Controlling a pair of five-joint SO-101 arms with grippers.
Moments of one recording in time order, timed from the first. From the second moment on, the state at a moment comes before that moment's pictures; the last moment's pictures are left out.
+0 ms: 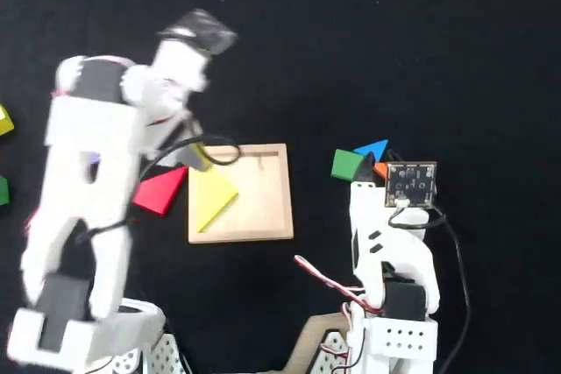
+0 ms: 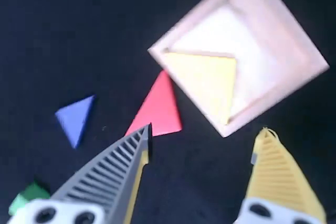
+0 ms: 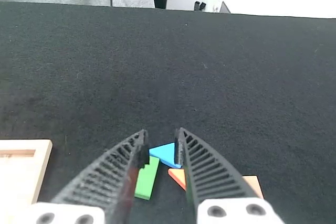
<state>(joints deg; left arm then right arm) 1.8 -11.1 -8.0 99.9 -29.0 5.9 -103.3 96.7 37.6 5.1</state>
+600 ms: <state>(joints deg) -13.5 -21.2 28.5 72.2 -41.5 5.9 -103.3 96.7 37.6 5.4</state>
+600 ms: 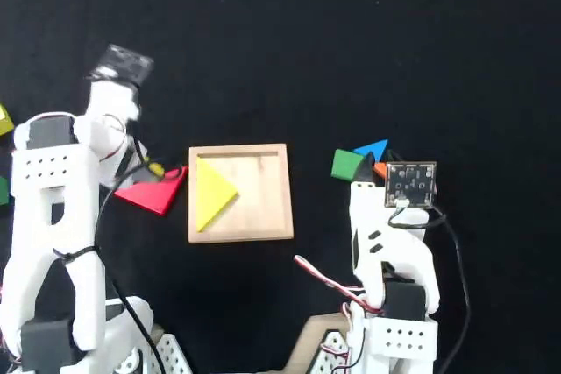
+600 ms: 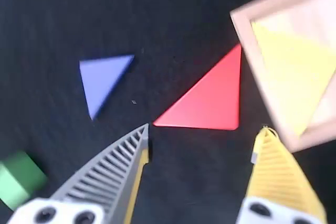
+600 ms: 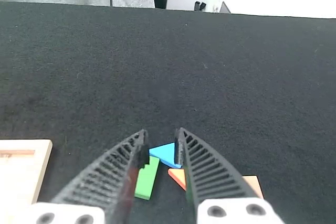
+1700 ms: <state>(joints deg) -8.2 8.9 22.0 66.4 -72.7 -1.5 -103.3 96.7 40.2 15.6</state>
